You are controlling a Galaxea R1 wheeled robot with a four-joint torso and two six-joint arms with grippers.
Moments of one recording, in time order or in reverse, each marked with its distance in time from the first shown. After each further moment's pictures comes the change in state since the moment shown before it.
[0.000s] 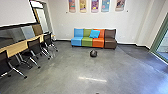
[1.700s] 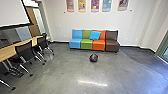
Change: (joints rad) left arm 0.000 0.023 -0.002 0.004 0.003 0.000; right arm 0.000 0.008 -0.008 -0.003 0.000 0.000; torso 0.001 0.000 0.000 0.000
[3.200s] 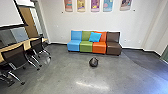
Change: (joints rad) left arm 0.001 0.000 0.000 0.000 0.003 0.000; right arm 0.000 0.004 0.000 0.000 0.000 0.000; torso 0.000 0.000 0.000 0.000
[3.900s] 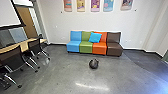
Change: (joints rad) left arm -0.002 0.003 0.000 0.000 0.002 0.000; right arm 0.001 0.007 -0.001 0.000 0.000 0.000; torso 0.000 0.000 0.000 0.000
